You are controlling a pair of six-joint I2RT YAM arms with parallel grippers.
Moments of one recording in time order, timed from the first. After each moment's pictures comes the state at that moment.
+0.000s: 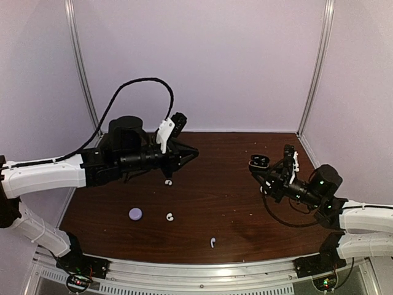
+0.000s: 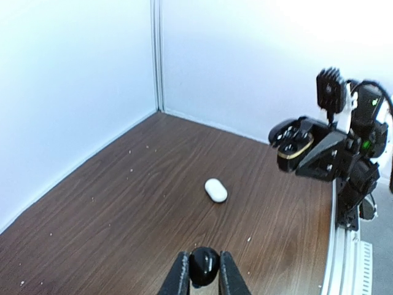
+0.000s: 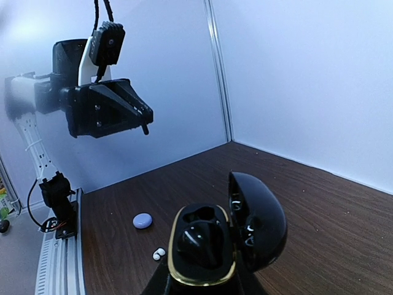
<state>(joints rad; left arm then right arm) -0.96 1.35 1.05 0.08 0.15 -0.02 0.66 0.89 0.28 0.73 -0.37 0.22</state>
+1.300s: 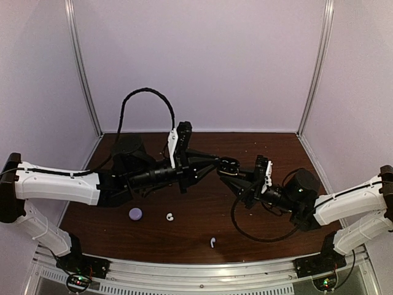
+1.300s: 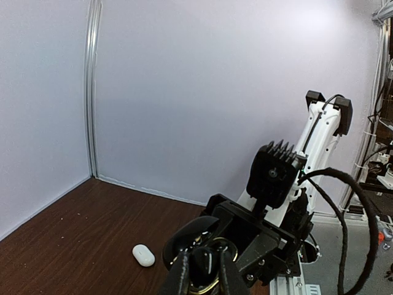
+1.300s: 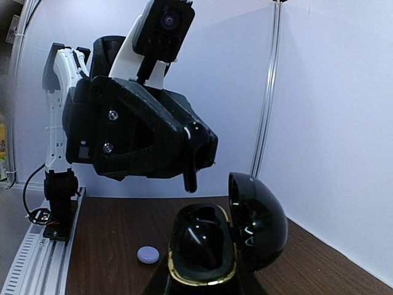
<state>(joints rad) -1.10 1.42 0.91 0.63 0.26 -0.13 0.97 1.29 0.41 1.16 -0.22 -0.08</state>
